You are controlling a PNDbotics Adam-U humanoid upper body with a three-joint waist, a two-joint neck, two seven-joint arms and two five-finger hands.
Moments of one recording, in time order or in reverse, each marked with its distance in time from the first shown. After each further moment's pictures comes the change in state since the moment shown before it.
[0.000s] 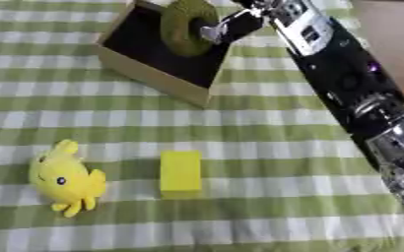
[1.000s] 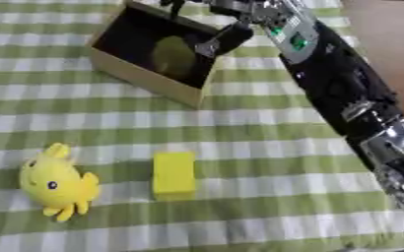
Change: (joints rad) left arm 0.018 -0.005 0.000 0.000 -0.001 0.004 -0.003; right arm 0.009 -0.007 0.019 -0.054 0.162 -0.026 -0.026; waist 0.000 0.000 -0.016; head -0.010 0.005
